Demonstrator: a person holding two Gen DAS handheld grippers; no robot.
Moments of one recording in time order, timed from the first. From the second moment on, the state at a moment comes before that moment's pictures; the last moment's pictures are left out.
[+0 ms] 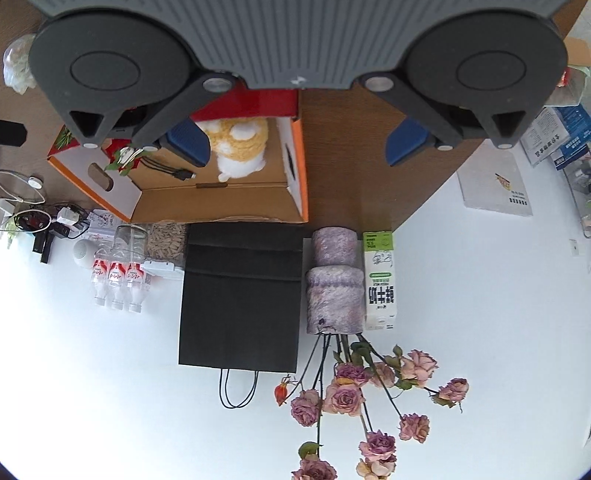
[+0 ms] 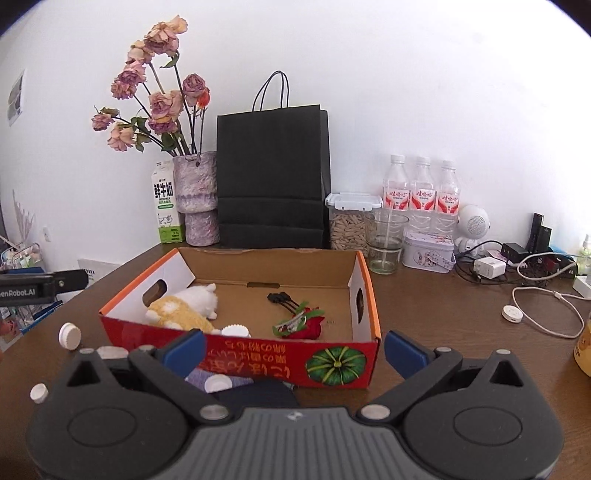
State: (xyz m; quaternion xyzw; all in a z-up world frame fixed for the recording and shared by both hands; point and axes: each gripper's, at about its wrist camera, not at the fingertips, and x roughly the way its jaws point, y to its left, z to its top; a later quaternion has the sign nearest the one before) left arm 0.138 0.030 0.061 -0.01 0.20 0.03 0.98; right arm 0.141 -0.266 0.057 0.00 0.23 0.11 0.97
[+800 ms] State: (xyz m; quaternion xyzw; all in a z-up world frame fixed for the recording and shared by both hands) left arm 0.069 0.090 0.003 -0.01 0.28 0.10 0.96; right arm 0.097 -0.287 -0.023 0.01 0.32 0.06 0.95
